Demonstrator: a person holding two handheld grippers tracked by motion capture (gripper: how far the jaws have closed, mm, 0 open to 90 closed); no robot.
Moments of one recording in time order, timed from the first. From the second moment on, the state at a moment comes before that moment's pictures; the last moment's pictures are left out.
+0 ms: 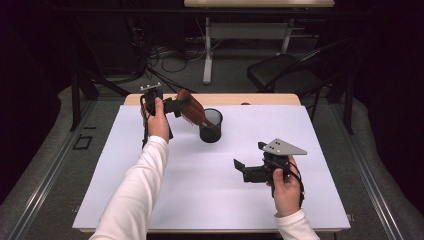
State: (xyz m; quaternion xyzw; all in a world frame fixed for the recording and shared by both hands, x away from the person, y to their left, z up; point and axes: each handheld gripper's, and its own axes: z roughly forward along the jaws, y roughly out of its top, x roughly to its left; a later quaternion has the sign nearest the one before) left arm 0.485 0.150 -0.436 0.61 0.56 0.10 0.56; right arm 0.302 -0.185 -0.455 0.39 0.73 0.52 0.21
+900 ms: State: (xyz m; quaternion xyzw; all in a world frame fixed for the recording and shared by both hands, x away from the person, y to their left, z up) left arm 0.478 0.164 -0.416 0.65 0.52 0.14 0.53; right arm 0.302 -0.185 -0.455 0.39 0.73 0.52 0.21
